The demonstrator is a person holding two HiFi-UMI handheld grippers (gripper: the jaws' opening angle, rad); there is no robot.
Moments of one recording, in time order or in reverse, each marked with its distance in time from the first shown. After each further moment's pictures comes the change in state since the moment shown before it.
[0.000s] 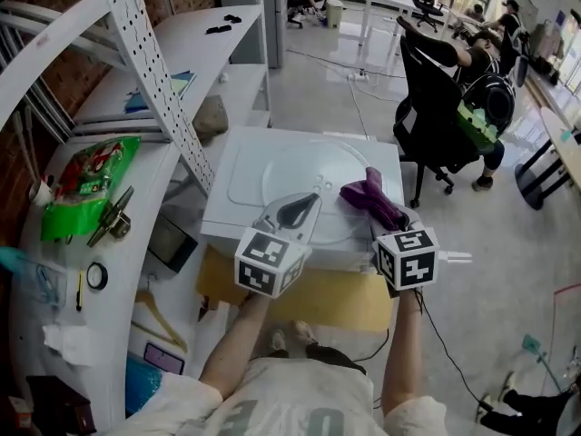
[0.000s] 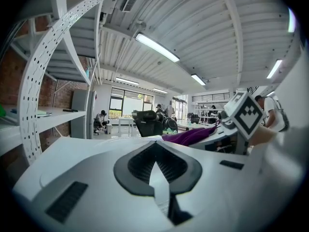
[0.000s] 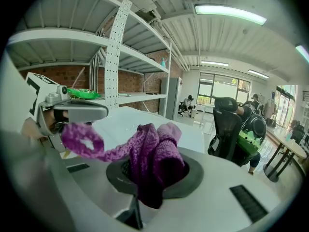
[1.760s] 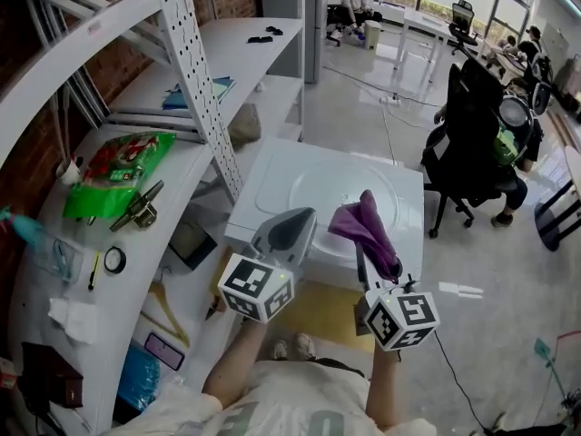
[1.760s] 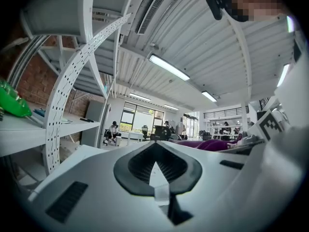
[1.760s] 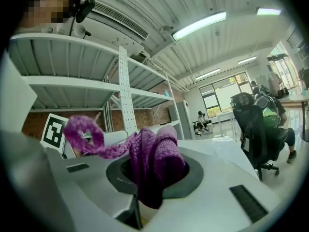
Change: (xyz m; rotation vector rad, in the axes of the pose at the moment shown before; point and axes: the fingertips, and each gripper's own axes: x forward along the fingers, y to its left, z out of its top) left arm -0.063 0.021 0.035 -0.077 -0.214 0.125; right arm -0.047 0.079 0.044 0.282 -0.413 0.200
